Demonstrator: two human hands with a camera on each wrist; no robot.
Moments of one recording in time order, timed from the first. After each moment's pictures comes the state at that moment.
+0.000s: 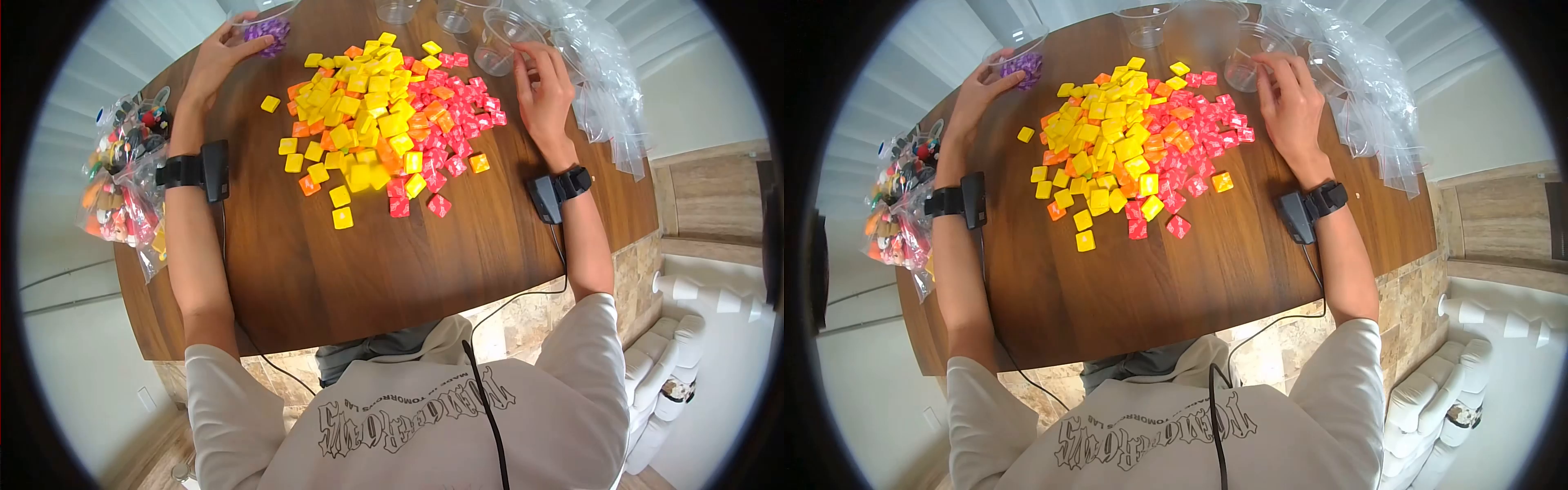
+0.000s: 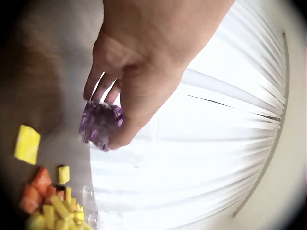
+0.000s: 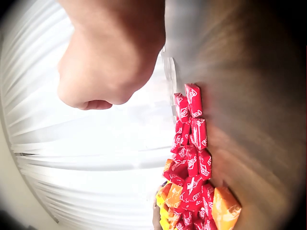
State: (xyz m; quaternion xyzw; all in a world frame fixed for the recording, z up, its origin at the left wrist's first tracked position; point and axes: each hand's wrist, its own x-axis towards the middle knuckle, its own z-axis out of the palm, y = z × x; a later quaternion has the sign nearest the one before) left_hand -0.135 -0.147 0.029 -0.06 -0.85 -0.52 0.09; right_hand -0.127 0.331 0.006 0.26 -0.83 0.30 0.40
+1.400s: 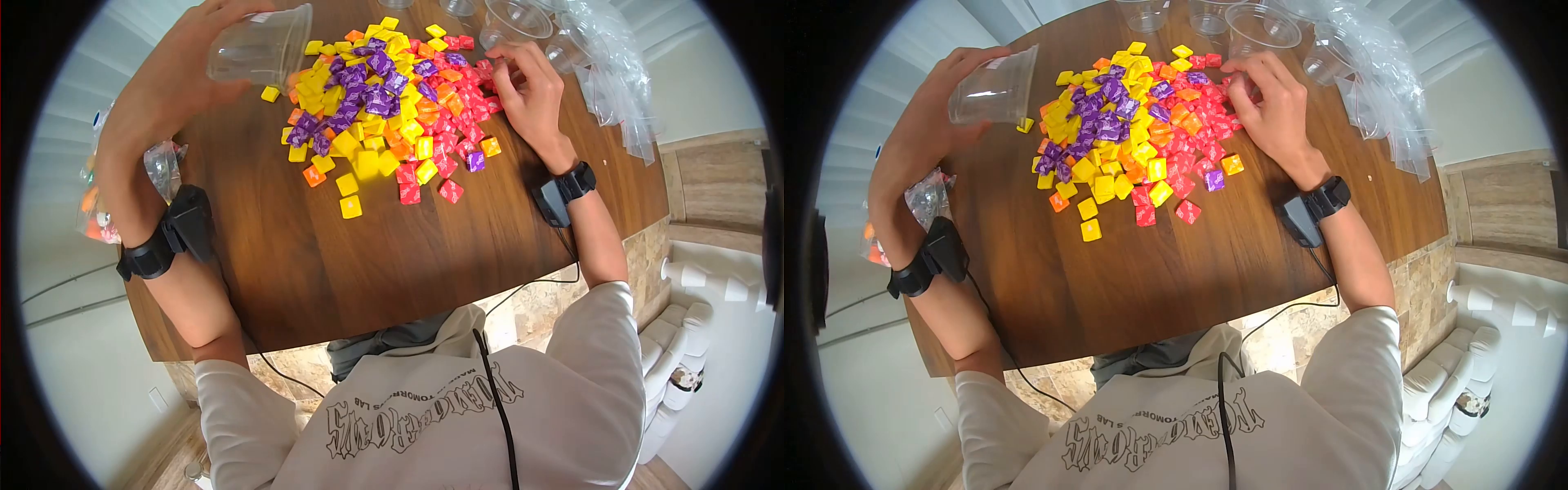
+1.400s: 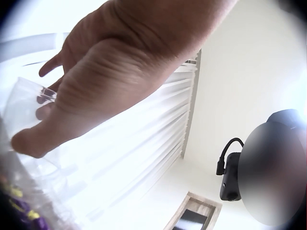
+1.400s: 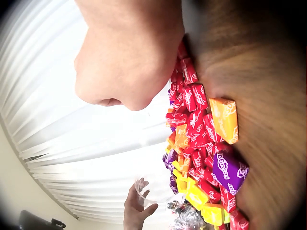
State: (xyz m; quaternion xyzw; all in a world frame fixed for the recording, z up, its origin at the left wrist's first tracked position) left_hand -0.030 -0.080 0.155 -0.22 -0.97 -0.12 0.04; right_hand -0.089 0.303 0.005 0.29 -0.83 0.37 0.30
